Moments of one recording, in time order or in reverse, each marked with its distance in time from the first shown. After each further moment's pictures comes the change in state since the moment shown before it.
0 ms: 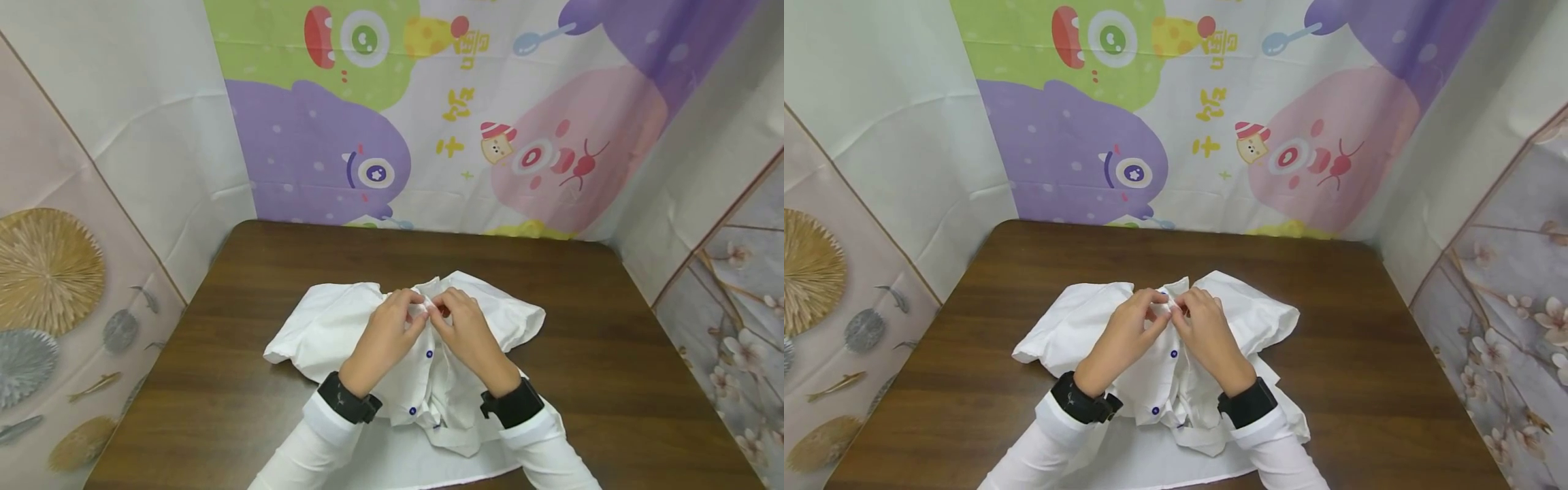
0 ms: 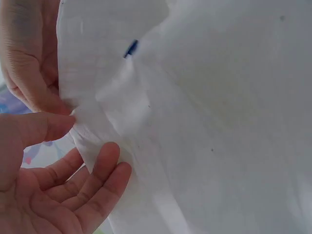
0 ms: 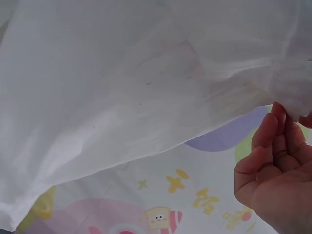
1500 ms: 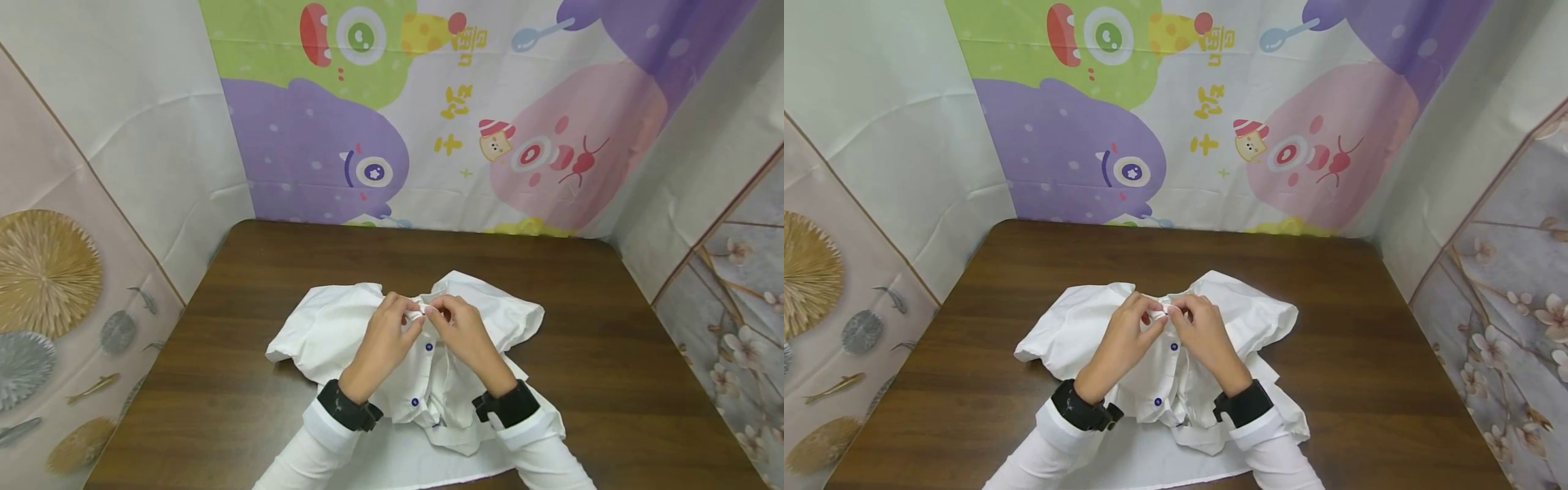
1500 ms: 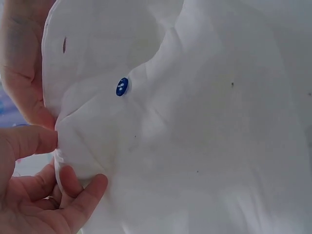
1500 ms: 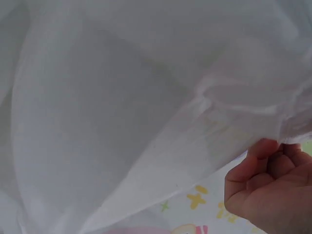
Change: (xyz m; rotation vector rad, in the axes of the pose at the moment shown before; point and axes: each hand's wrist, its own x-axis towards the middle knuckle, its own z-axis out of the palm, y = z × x) left_hand -0.007 -0.005 0.009 -0.057 0.105 -0.002; right_hand -0.003 0.002 0.003 0.204 -0.065 0.222
